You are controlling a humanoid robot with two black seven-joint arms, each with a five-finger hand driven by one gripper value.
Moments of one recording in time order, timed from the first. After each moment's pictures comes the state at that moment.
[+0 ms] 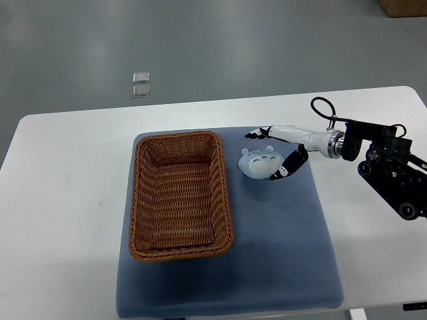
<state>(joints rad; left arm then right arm) 0.04 0.00 -0.12 -0.15 0.06 -0.05 0.04 0.59 -0.28 1.01 1.05 -1.91 0.48 0.22</state>
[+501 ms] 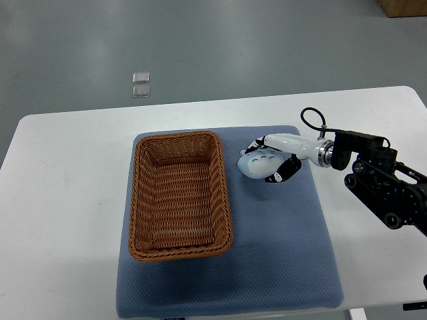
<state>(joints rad) 0.04 0.00 -0.12 -0.15 0.06 -0.05 0.04 0.59 -0.22 0.96 0.98 -2.02 0.39 0.22</state>
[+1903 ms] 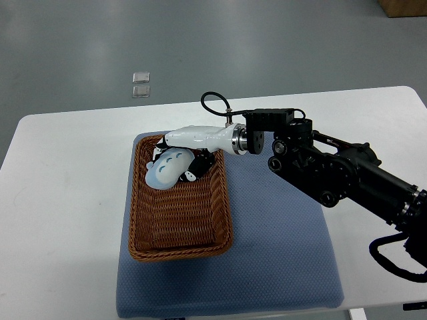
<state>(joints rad) 0.04 0.00 -0.12 -0.15 0.06 -0.05 0.04 0.88 -0.01 0.68 0.98 -1.86 0.42 0.27</state>
